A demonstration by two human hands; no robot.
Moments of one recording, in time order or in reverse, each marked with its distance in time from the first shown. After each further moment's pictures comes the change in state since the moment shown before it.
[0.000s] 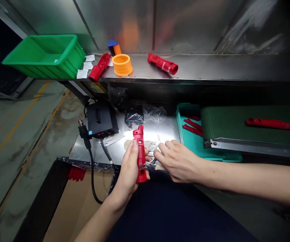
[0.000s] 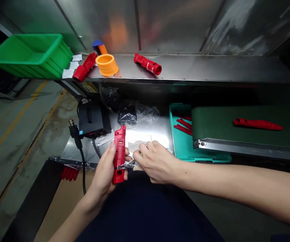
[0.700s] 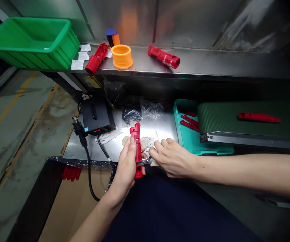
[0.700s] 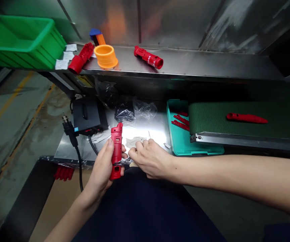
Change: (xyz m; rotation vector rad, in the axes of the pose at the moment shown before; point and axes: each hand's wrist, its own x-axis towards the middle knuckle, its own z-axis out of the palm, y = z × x) left_hand 0.000 0.002 -0.025 0.076 -0.003 0.016; right_hand 0.022 -0.023 0.003 -0.083 -0.092 0.012
